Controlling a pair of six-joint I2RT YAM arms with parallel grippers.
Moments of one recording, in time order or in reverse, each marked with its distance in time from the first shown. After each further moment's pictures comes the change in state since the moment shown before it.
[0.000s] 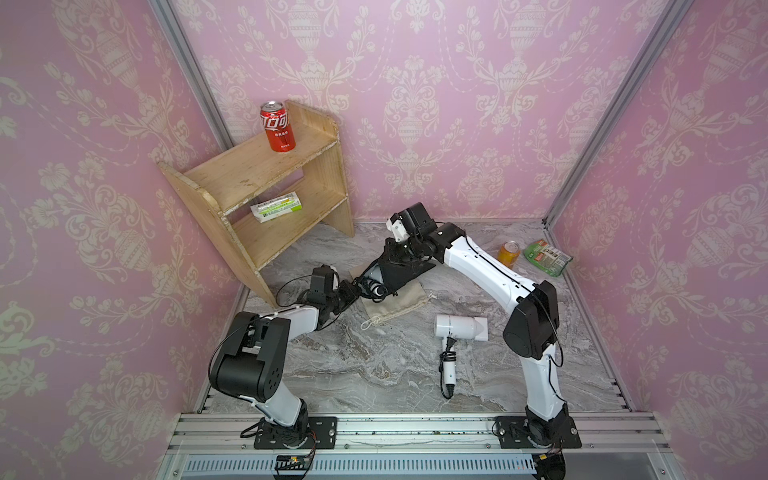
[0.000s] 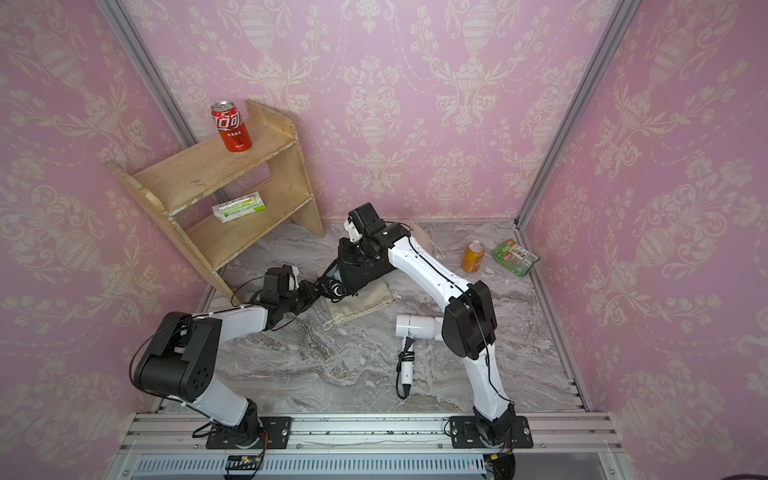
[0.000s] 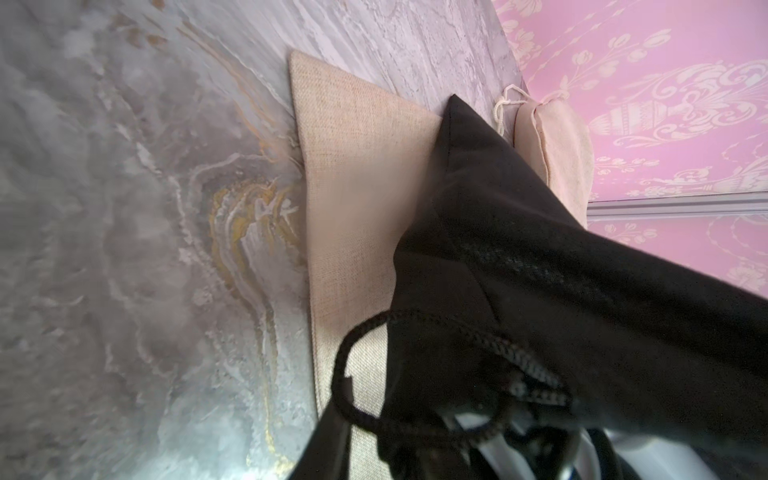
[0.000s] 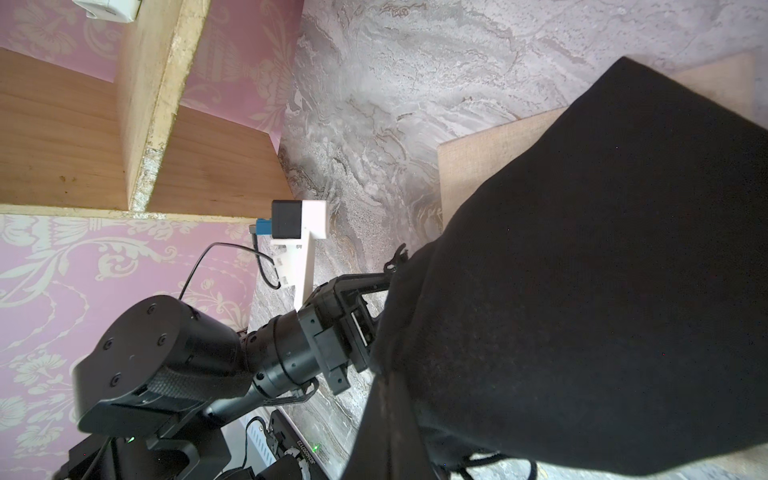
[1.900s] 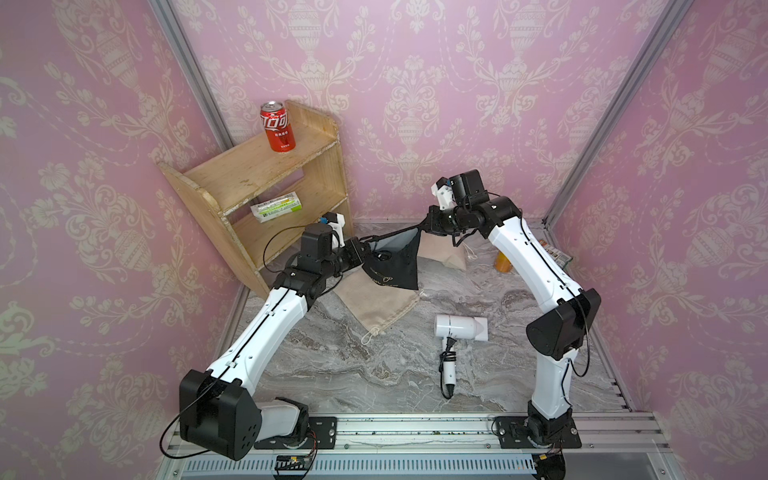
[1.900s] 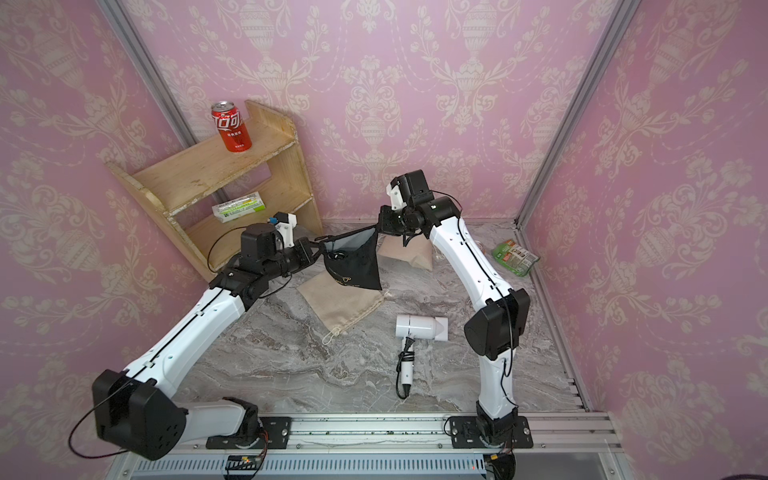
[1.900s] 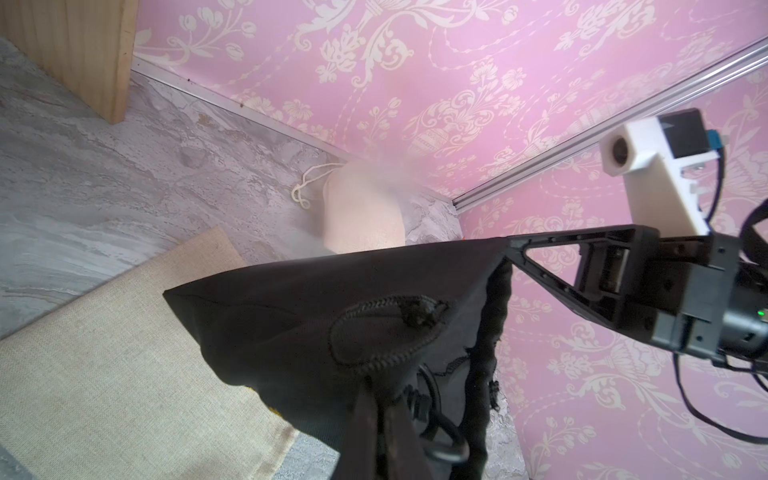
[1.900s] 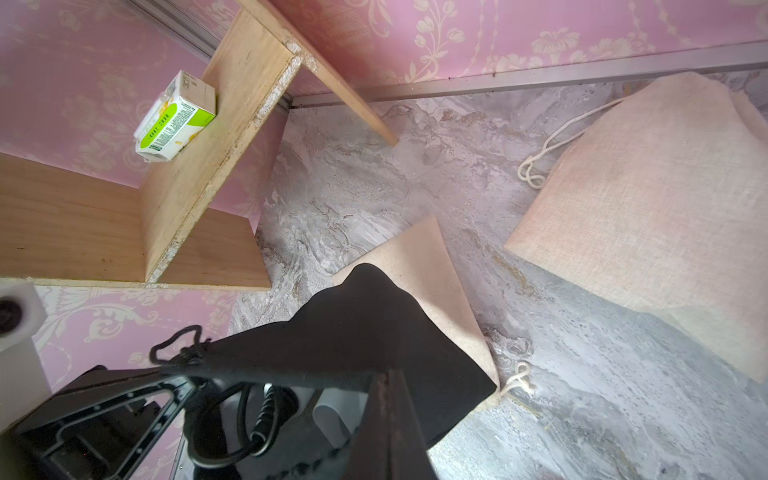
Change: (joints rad) left arm -0.109 -0.282 0.453 -0.492 -0.034 0.172; right arm -0.222 -0.121 0.136 -0.162 0.072 -0.176
